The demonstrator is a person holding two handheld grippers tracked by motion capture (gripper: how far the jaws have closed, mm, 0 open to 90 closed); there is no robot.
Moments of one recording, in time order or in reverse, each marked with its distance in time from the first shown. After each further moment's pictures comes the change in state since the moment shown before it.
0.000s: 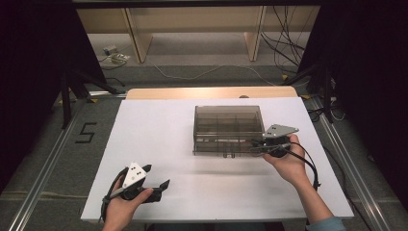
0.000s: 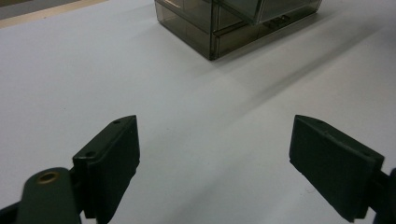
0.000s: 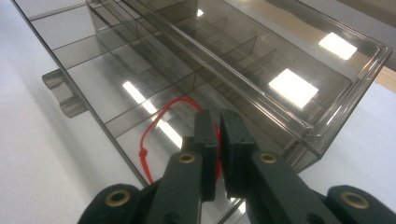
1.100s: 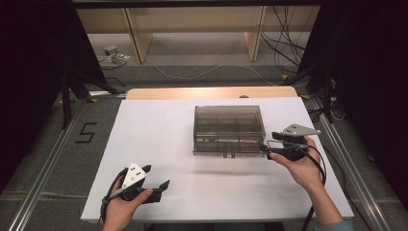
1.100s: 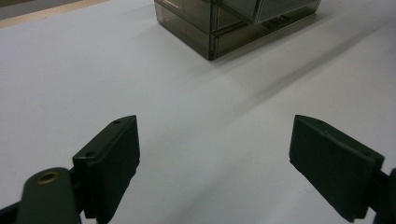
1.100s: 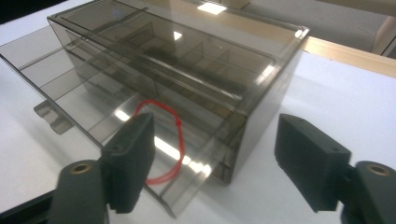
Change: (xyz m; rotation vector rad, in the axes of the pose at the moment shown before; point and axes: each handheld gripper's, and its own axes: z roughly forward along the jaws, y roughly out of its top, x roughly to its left) left arm -0.001 -0.001 -0.002 -0.005 0.000 -0.001; right arm -0.014 -0.015 -0.031 -0.088 -0.066 0.200
